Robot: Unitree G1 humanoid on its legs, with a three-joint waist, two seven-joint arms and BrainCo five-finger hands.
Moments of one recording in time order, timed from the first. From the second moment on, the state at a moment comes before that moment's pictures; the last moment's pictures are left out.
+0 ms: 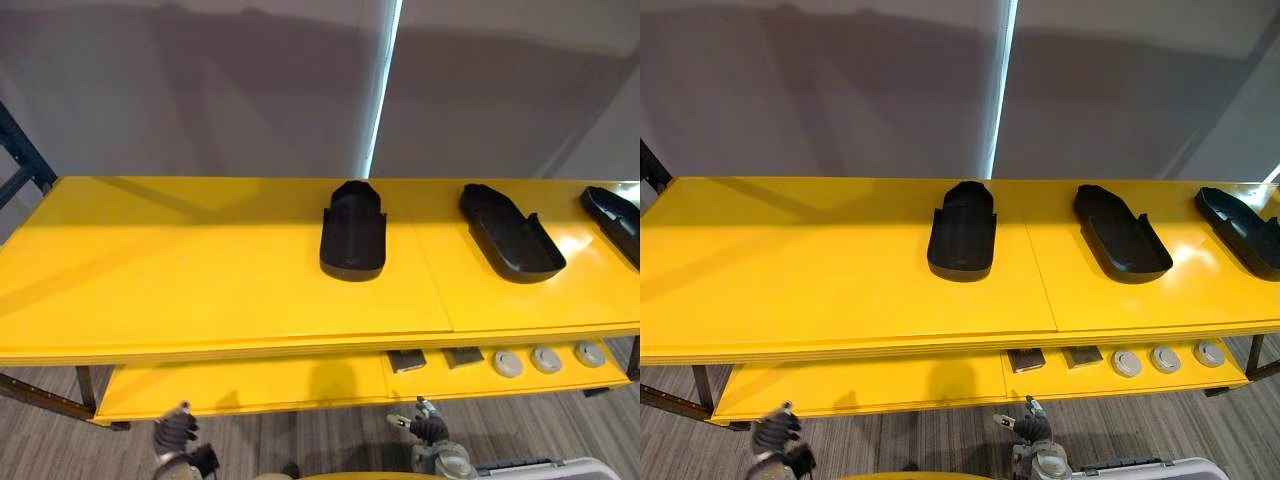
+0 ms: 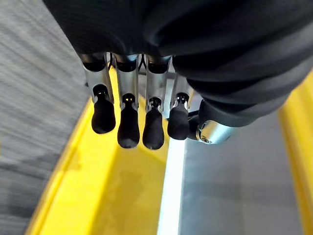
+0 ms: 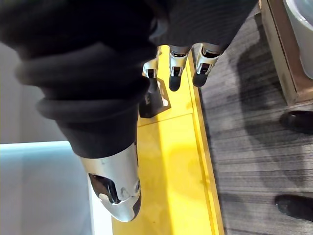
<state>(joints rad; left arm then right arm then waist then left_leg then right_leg) 0.32 -0.06 0.35 0.52 0.01 -0.06 0.23 0.14 0.02 -0.06 0.80 0.04 -0.06 -0.08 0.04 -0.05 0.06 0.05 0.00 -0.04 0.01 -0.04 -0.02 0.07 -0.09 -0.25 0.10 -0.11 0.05</state>
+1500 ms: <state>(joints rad) 0.11 -0.03 0.08 0.67 0.11 -0.08 0.22 0.06 0.03 -0.07 0.77 0.00 -0.06 -0.11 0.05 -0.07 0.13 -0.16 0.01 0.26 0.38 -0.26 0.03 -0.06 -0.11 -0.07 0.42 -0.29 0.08</state>
